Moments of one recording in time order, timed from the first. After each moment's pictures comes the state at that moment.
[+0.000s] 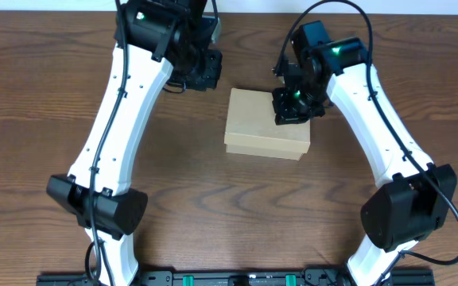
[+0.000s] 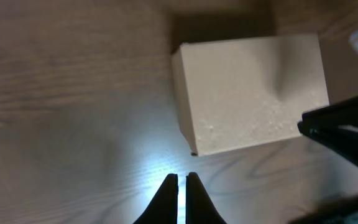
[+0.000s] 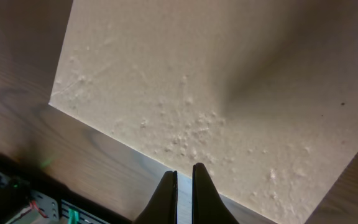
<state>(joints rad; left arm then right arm) -0.39 2.00 2.35 -1.57 0.17 -0.17 0.32 1.89 1.76 -1.34 -0.30 0.14</state>
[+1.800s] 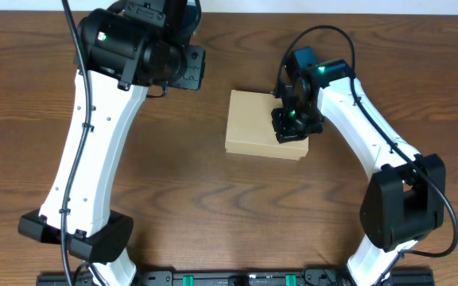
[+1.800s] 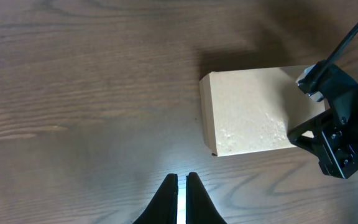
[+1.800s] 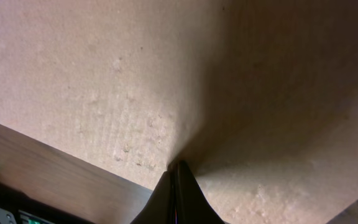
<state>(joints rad) -0.39 1.85 2.35 -1.57 0.03 -0.18 0.32 1.89 1.55 -1.22 -0.23 0.14</state>
